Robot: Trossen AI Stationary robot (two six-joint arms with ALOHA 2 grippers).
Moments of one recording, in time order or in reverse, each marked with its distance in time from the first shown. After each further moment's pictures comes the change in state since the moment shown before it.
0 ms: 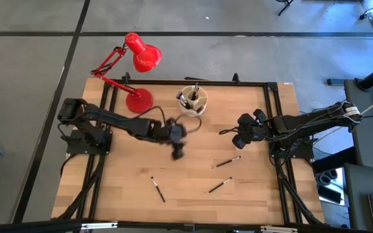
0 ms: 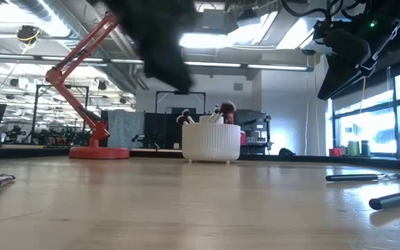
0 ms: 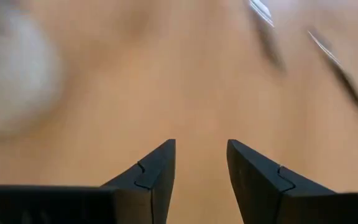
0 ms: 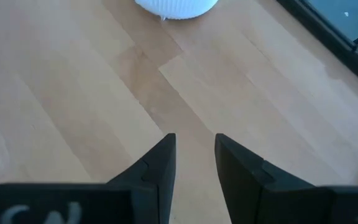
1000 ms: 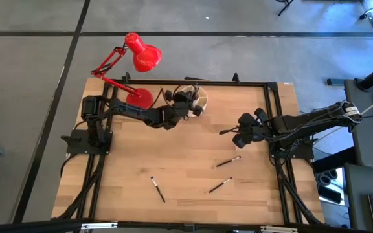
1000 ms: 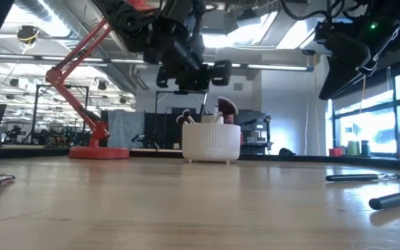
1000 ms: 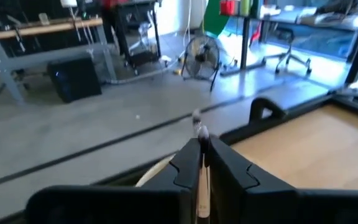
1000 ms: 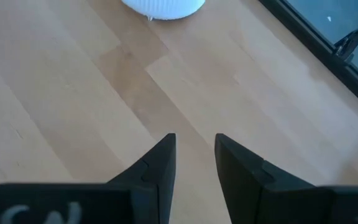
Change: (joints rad) left arm 0.264 0.252 -0.002 0.790 -0.751 0.089; right arm 0.000 0.000 0.000 -0.030 0.039 0.001
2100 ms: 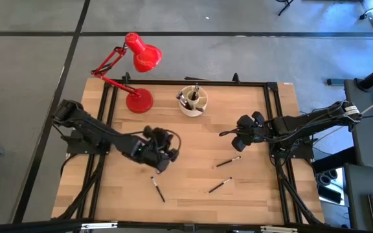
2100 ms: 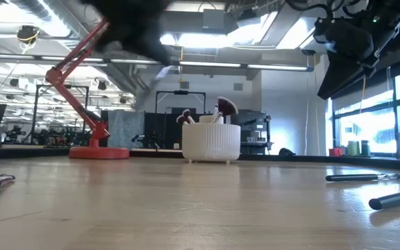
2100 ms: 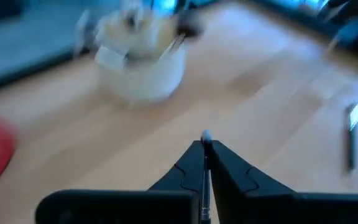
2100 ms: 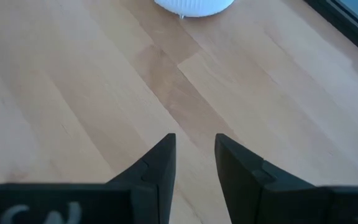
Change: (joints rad) left arm -0.517 -0.289 -0.003 -0.985 0.026 -0.778; right arm 0.029 0.000 0.000 0.059 -0.077 0.033
